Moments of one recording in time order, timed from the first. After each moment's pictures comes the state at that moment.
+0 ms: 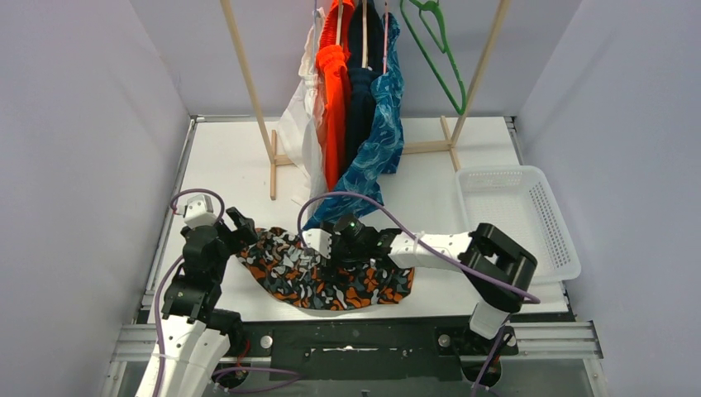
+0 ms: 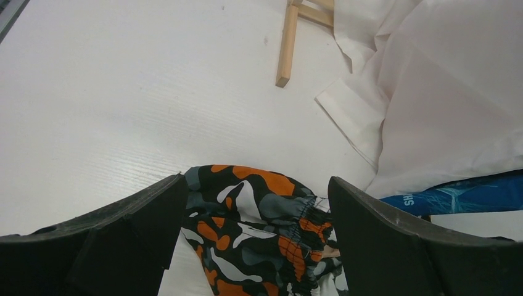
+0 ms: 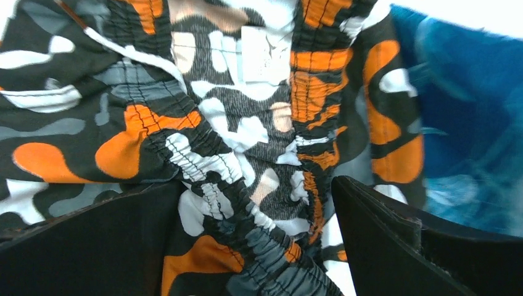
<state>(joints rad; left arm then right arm) -0.18 0.46 0.49 -0.44 -0.26 -0.49 1.02 1.68 0.93 -0.02 -0.23 -0.50</state>
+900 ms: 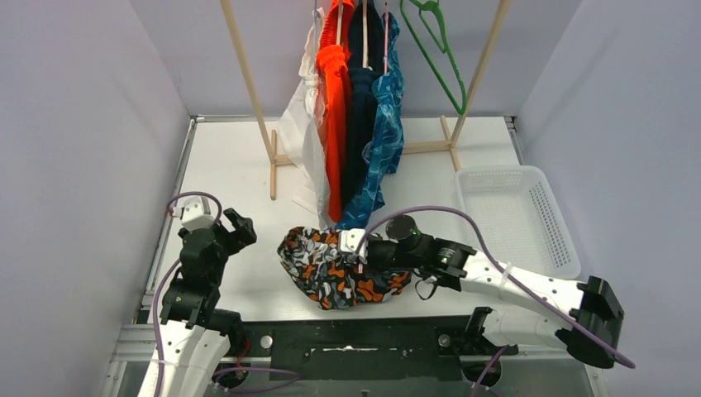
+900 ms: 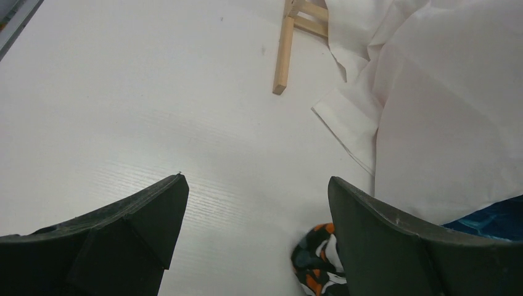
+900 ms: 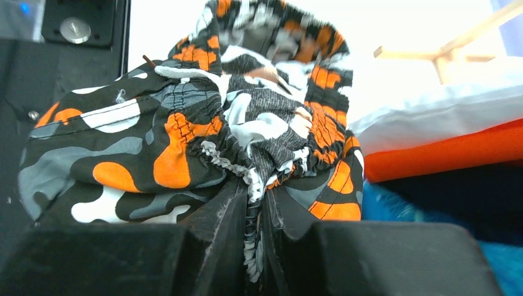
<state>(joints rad) -0.18 0.42 0.49 -0.44 -0.26 -0.48 1.03 1.15 0.77 -0.12 -0.32 -0.47</state>
